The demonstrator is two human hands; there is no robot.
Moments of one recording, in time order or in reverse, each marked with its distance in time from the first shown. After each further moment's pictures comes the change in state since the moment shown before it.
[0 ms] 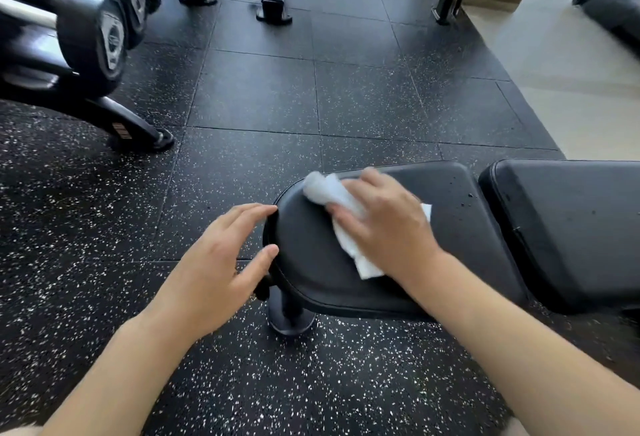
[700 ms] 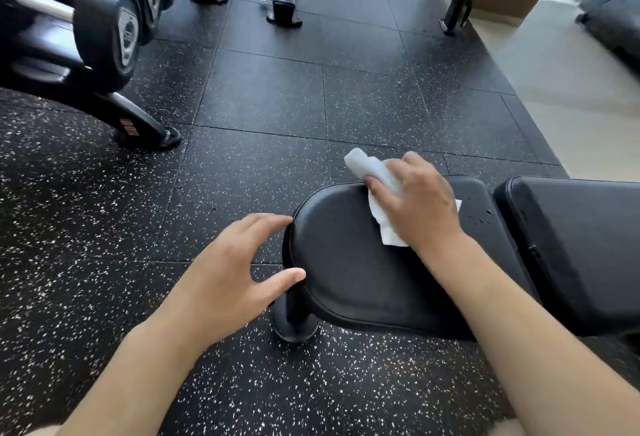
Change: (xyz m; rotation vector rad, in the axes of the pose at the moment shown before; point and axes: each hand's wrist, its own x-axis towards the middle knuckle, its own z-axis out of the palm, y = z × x) left_hand 0.001 -0.011 -0.009 -0.006 -0.001 0.007; right_hand 0.046 0.025 0.004 -0.067 0.023 0.240
